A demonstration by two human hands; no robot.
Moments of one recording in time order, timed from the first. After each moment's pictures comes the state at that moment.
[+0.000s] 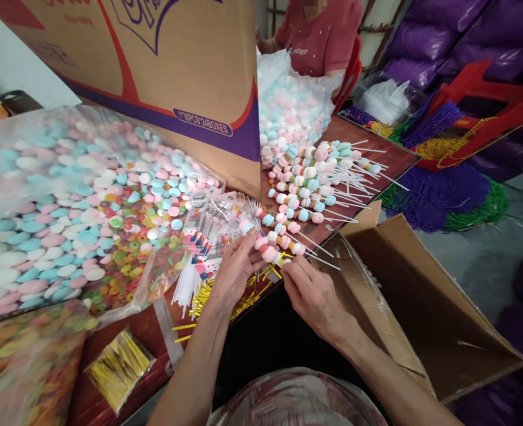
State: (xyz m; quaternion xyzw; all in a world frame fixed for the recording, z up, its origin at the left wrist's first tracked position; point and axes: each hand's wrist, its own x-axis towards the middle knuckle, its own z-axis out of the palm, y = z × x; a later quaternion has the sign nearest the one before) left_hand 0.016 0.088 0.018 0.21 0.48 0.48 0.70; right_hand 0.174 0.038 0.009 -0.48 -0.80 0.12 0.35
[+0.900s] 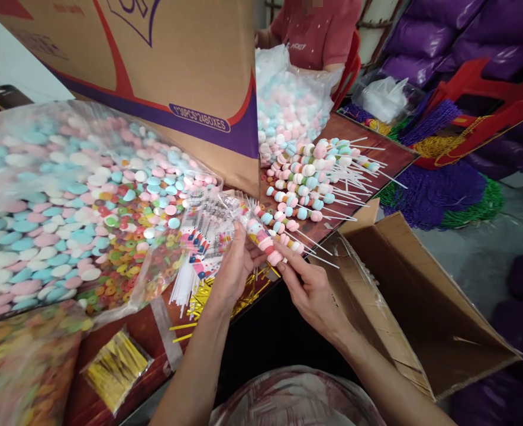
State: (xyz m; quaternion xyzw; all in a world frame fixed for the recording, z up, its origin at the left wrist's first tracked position) left_hand 0.020 0.089 0.020 0.22 0.43 0.50 0.72; right_hand 0.165 0.040 0.006 -0.48 -0.67 0.33 0.46
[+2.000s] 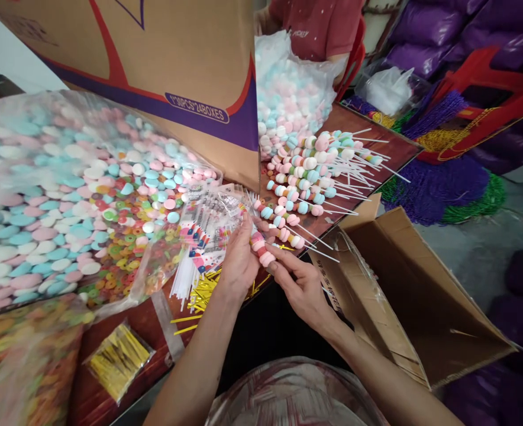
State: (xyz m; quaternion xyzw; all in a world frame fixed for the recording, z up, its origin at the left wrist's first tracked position) left_hand 0.039 0.098 0.020 0.13 0.39 0.59 0.70; right_hand 0.152 0.036 -0.005 -0.47 -0.64 0.40 0.46
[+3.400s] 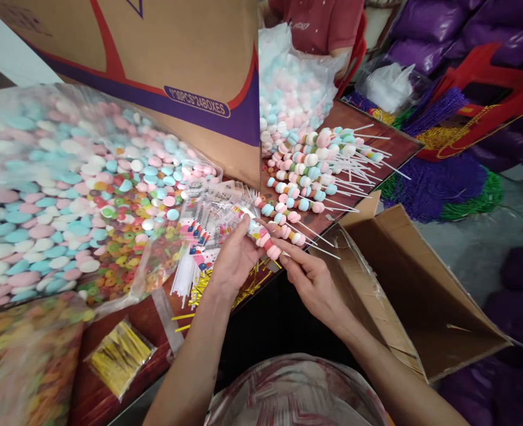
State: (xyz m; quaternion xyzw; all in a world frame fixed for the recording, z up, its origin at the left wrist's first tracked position) left_hand 0.017 0.095 0.017 0.16 0.37 0.52 0.75; right_hand 0.167 0.037 0.016 -0.51 -0.57 0.51 0.40
